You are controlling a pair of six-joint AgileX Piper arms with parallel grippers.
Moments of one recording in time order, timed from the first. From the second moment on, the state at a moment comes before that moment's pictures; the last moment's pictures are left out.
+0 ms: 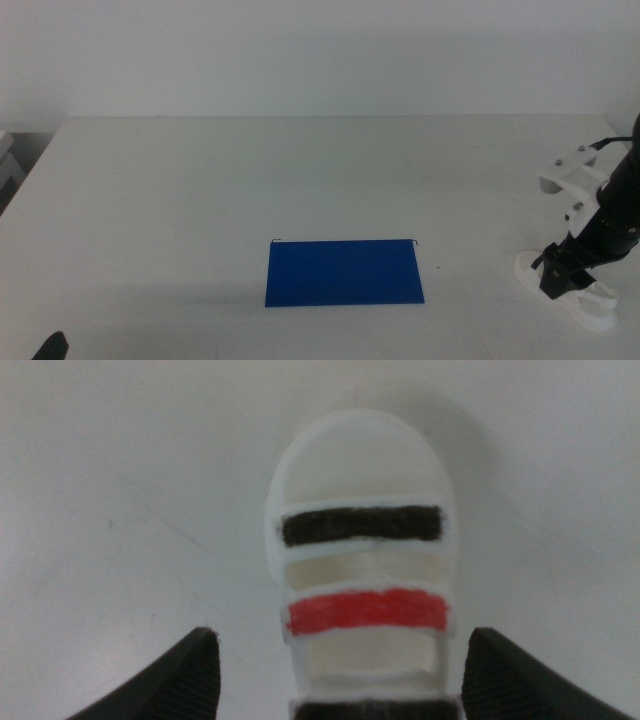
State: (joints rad) left arm -0.03 -0.01 0.03 -0.09 0.27 0.08; right arm 0.02 1.73 -1.07 0.14 0.89 -0.62
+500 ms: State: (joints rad) left arm -0.03 -0.01 0.03 -0.09 0.27 0.08; right arm 0.02 1.78 -1.07 0.10 0.89 -0.62
